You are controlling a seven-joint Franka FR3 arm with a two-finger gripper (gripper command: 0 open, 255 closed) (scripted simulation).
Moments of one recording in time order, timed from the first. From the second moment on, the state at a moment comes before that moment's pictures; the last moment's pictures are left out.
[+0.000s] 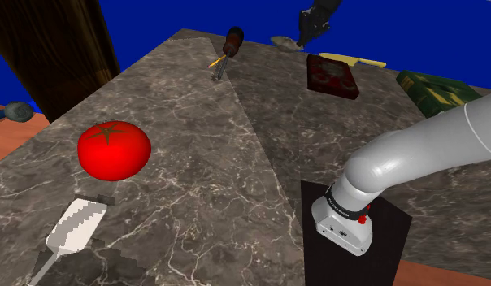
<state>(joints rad) -0.20 -0.46 -0.27 -2.06 0.17 1.72 0.02</state>
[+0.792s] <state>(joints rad) -0.26 -0.42 -0.44 -1.93 0.12 1.58 -0.18</state>
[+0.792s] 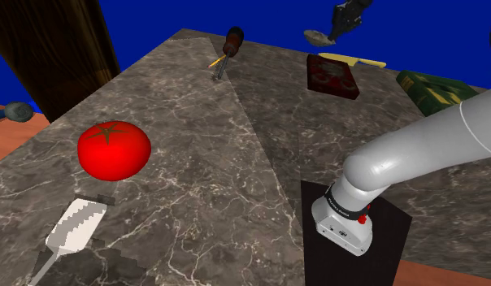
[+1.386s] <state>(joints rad) -0.29 -0.28 -0.64 -1.73 0.13 1.47 -0.42</state>
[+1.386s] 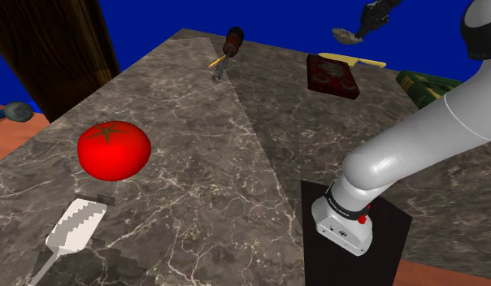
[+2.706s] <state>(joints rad) -0.32 -0.33 -0.65 -2.01 0.10 1.70 -0.47</state>
